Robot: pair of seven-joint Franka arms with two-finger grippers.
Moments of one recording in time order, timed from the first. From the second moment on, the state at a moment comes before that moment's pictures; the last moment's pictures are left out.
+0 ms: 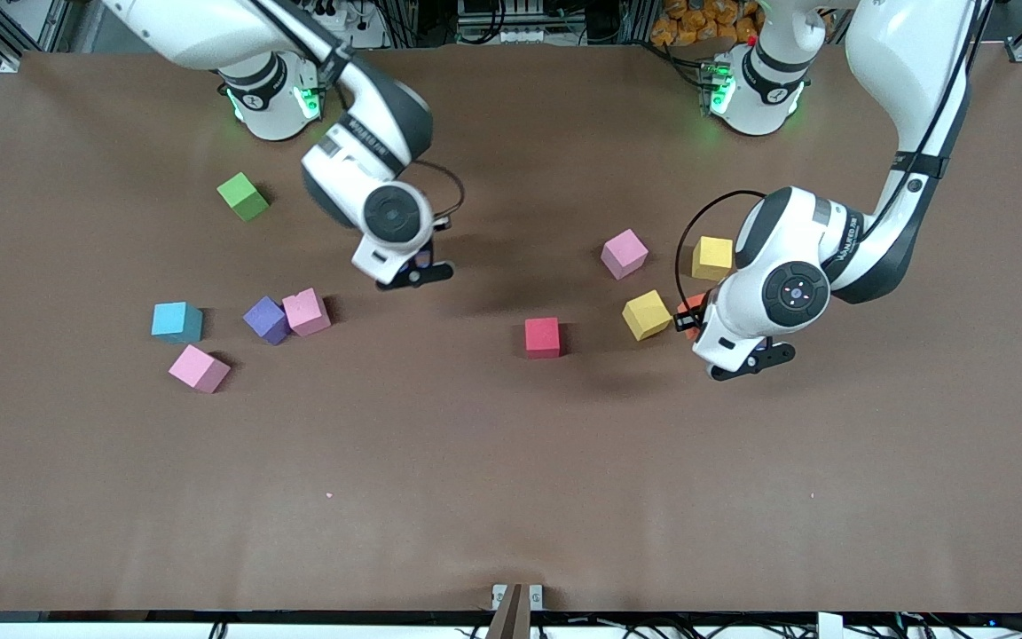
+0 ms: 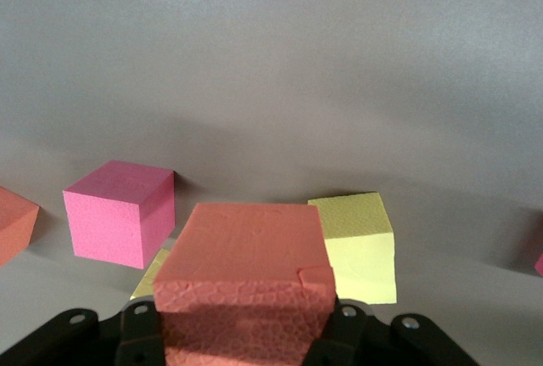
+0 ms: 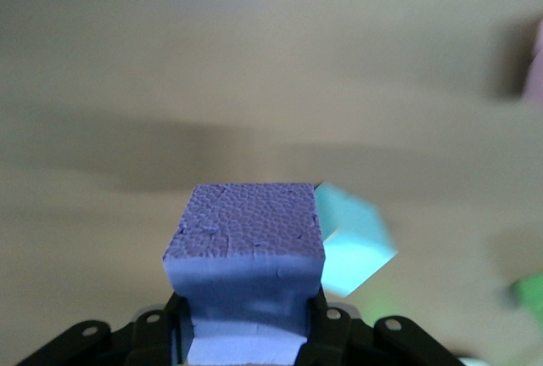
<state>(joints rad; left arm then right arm) -0.05 0.44 -0.35 -1.79 0.07 1.95 -0.70 0.04 0.47 0.76 -1.89 -0.09 1.81 0.70</state>
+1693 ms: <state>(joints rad) -0.05 0.44 -0.35 -1.79 0.07 1.95 -0.70 0.36 0.59 0.76 -2.03 -0.08 2.19 1.10</state>
